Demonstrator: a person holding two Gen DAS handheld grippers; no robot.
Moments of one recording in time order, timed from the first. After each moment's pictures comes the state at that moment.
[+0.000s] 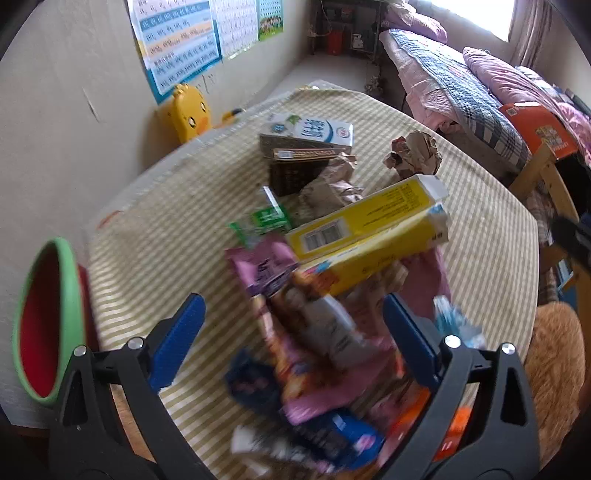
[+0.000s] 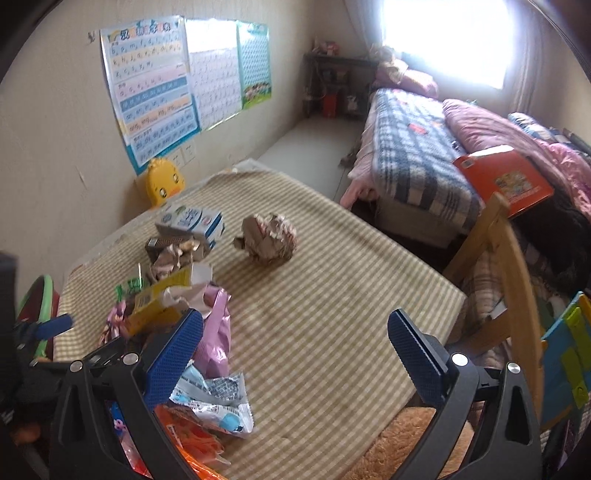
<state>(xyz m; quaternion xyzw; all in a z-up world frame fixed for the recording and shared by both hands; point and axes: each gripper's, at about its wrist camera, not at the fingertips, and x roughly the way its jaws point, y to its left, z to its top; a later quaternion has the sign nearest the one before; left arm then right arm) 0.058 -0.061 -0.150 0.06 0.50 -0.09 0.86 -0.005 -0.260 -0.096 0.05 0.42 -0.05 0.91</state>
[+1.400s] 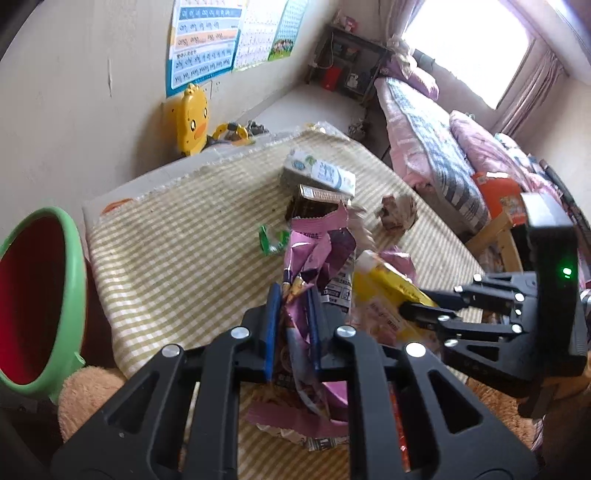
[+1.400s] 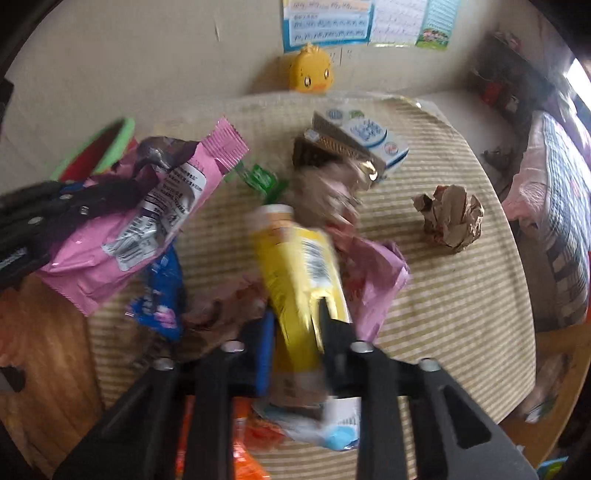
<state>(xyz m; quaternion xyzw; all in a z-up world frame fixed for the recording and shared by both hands) 0.042 0.027 -0.104 -0.08 0.46 -0.14 0.87 0.031 -0.159 -0.133 -0.11 0.54 0.19 0.81</state>
